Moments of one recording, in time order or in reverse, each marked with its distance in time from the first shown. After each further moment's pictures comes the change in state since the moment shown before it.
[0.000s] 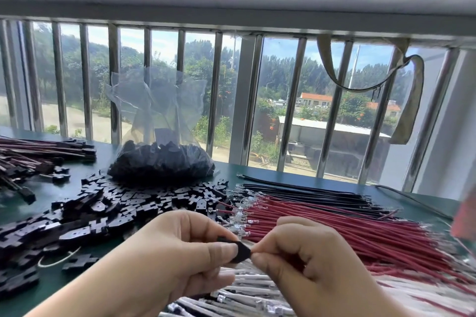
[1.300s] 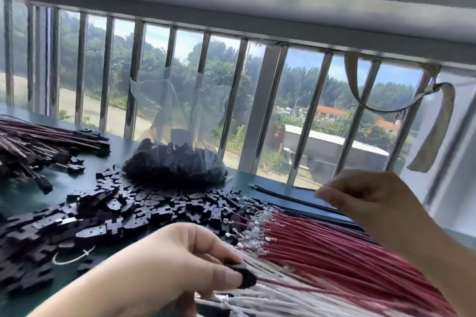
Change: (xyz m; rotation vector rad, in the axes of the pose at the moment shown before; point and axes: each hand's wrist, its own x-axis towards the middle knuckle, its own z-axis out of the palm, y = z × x) left_hand 0.017 -0.003 -0.047 0.255 -0.161 -0.025; right_hand 0.061 0.031 -0.062 -0.161 0.148 0.105
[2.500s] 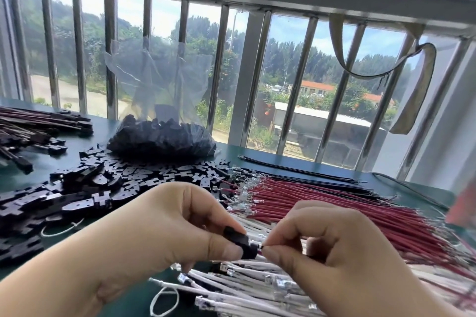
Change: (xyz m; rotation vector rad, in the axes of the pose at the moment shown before) left_hand -0.013 0.009 0.018 0.140 0.020 0.194; right_hand -0.080 -0.057 0.039 0.127 -0.173 0.026
